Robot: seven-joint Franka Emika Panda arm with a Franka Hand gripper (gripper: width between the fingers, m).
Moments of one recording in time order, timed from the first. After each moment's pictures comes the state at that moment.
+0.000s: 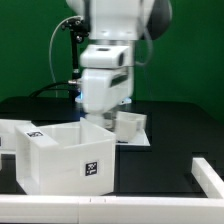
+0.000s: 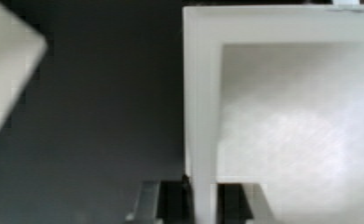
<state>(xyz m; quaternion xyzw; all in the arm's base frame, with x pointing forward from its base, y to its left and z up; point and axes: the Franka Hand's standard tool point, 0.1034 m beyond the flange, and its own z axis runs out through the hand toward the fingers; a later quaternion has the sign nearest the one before) 0.443 -0.023 0.059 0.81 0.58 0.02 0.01</state>
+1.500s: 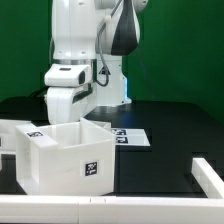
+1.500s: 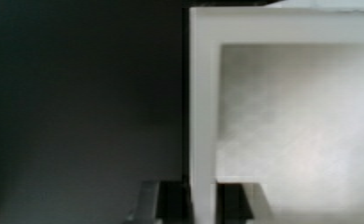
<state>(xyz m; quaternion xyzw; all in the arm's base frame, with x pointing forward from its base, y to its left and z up) 0.398 -0.078 0.021 0.80 0.60 0.02 0.00</state>
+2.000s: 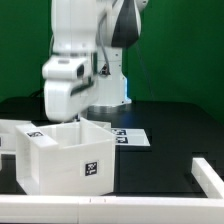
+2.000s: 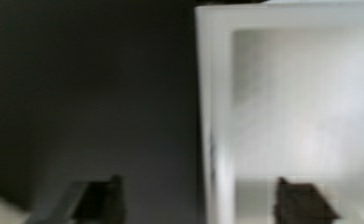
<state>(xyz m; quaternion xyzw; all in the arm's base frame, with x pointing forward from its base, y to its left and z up) 0.417 -0.080 0.067 0.82 0.57 0.01 0.01</state>
